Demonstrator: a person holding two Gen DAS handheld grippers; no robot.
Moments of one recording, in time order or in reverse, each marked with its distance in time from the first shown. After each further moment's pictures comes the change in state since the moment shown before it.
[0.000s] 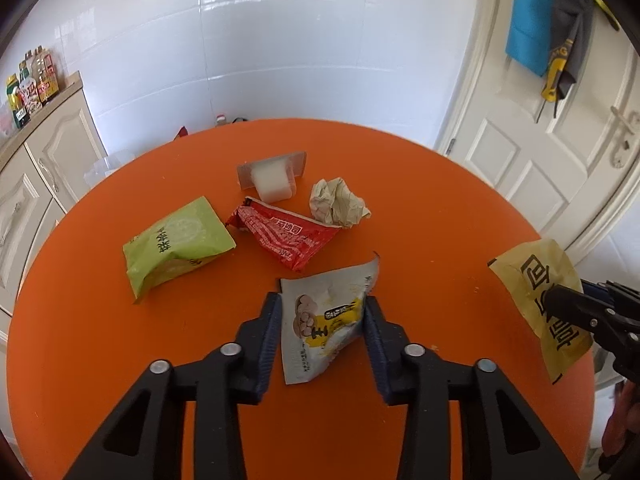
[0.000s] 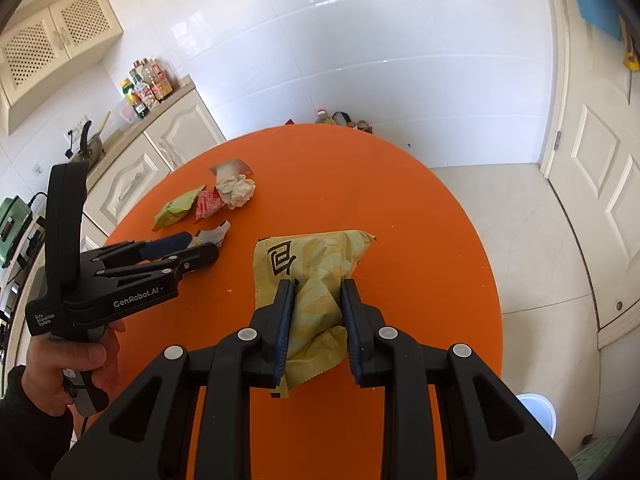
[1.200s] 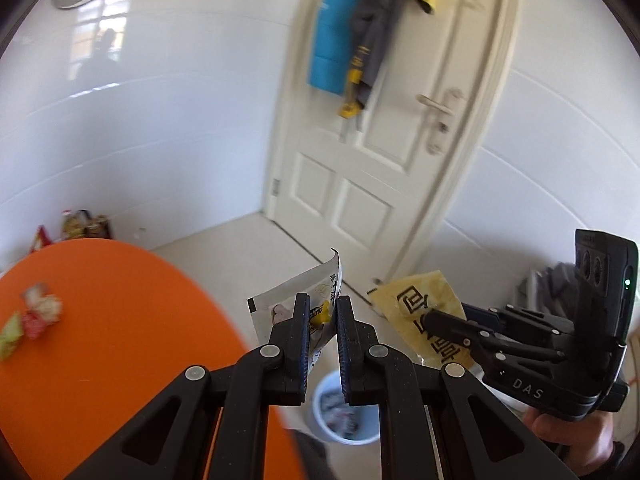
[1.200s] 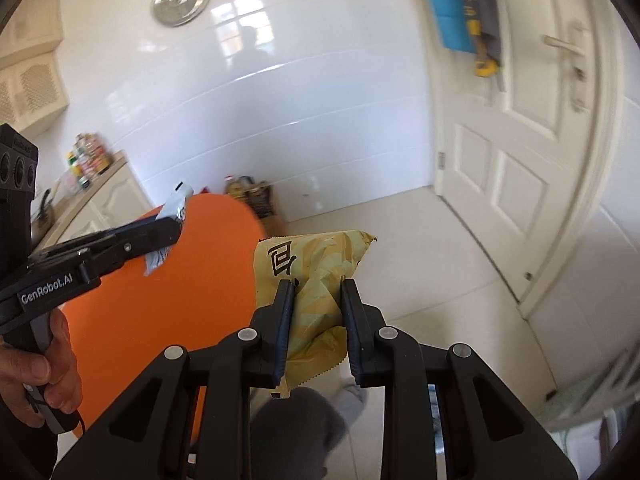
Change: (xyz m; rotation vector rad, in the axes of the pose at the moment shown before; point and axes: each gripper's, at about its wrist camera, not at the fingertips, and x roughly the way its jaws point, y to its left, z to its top) left arm -0.104 -0.235 -0.008 0.271 -0.141 -0.468; right arm -0.228 -0.117 -0.092 0.193 -0.225 -0.324
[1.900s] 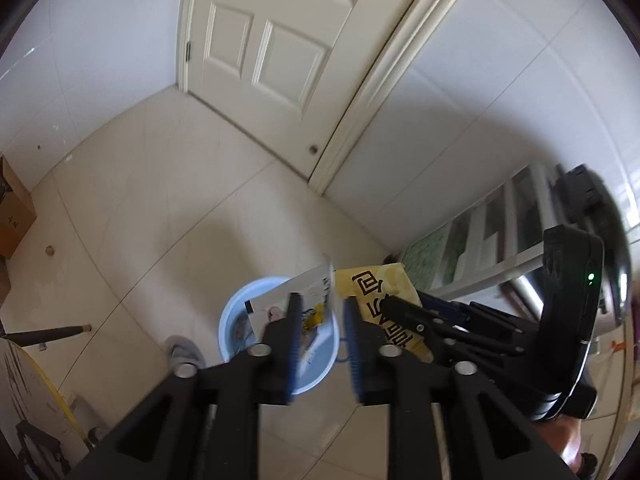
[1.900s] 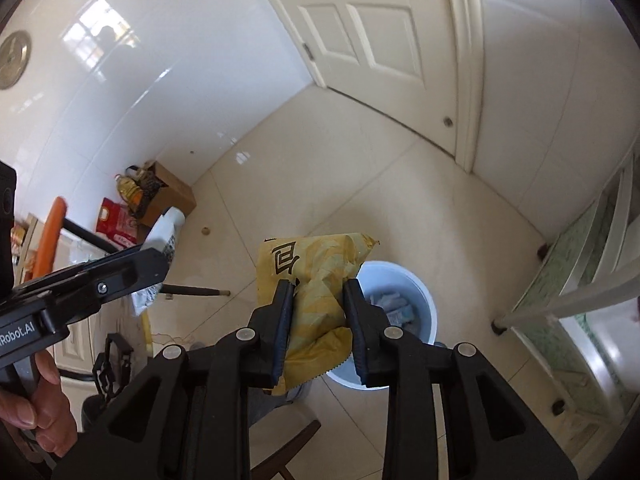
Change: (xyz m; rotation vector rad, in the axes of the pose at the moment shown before) left arm 0.298 -0.040 -0.014 0.030 0.524 -0.144; right arm 0.109 -0.219 -0.125 0.459 0.292 -0.103
